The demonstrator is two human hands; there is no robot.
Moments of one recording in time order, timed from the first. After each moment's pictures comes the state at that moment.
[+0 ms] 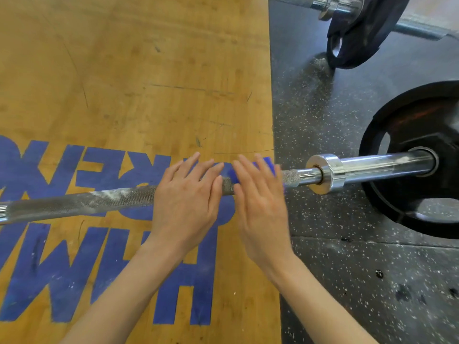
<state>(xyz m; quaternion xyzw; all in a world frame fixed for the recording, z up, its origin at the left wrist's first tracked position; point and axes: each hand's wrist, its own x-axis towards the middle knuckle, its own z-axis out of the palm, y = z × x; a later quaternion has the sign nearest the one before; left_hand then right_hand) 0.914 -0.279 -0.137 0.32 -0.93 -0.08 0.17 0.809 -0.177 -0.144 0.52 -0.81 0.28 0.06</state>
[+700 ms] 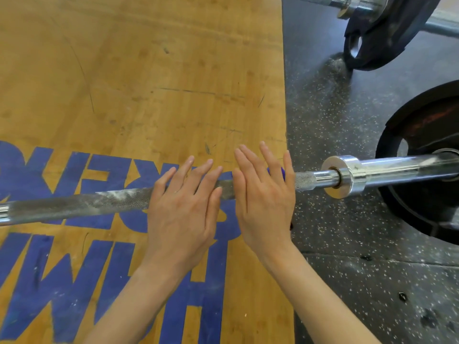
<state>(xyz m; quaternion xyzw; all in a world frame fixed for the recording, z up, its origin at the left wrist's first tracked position) 0.924 -0.295 -0.143 0.35 -0.92 -0.07 0.18 0.796 -0.228 -0.147 0.50 -0.81 0.27 0.14</state>
